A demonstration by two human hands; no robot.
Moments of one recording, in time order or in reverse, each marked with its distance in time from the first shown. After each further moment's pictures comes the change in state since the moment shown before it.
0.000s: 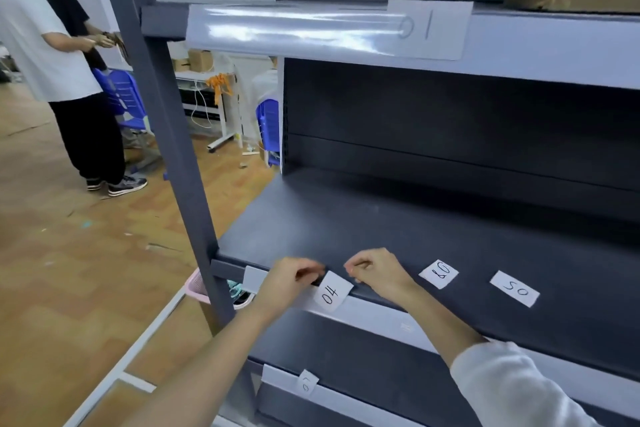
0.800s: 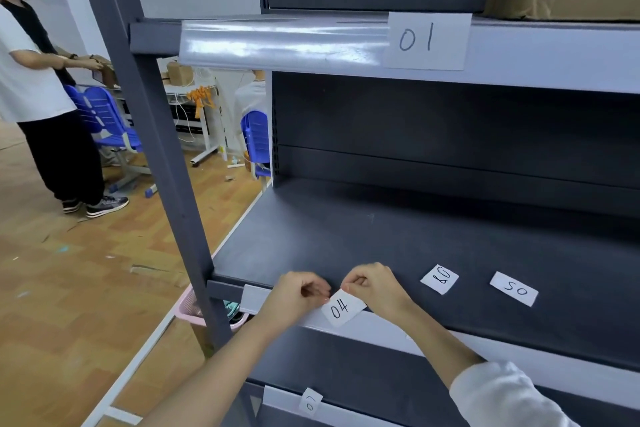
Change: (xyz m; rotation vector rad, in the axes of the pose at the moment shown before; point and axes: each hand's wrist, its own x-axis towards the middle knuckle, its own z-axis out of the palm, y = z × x) left_hand 0.008 -0.002 -0.002 -0.117 -0.133 -0.034; right_hand -0.002 -0.002 0.019 -0.021 0.056 -0.034
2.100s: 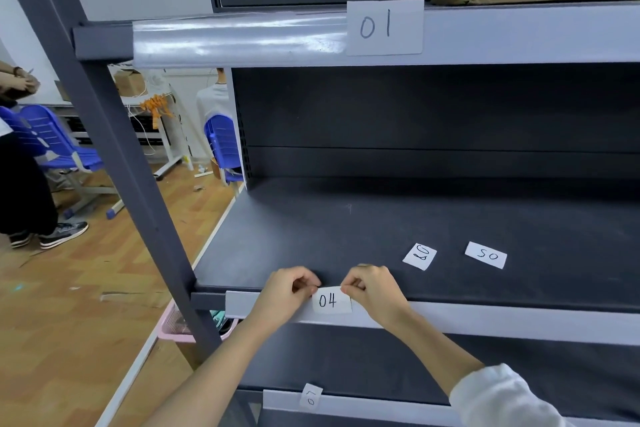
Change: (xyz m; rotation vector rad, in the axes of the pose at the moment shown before) left_hand 0.001 0.002 -0.002 0.115 -0.028 0.065; right_hand -0.023 0.012 0.012 -0.143 0.199 0.006
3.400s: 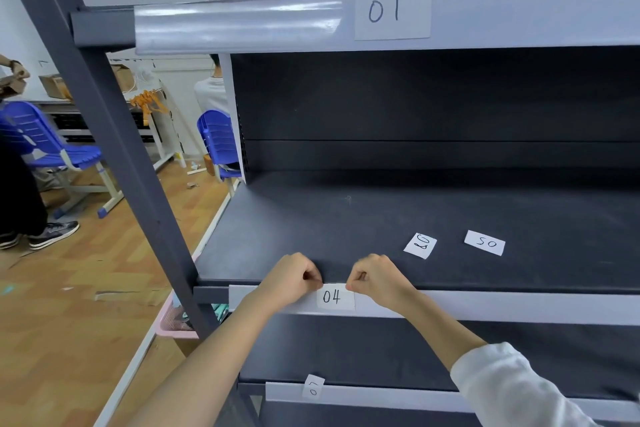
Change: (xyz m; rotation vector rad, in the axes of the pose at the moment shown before) left_hand 0.011 0.016 -0.010 0.338 -0.213 -0.046; right_hand 0.003 0.000 -0.006 -0.048 -0.134 0.018
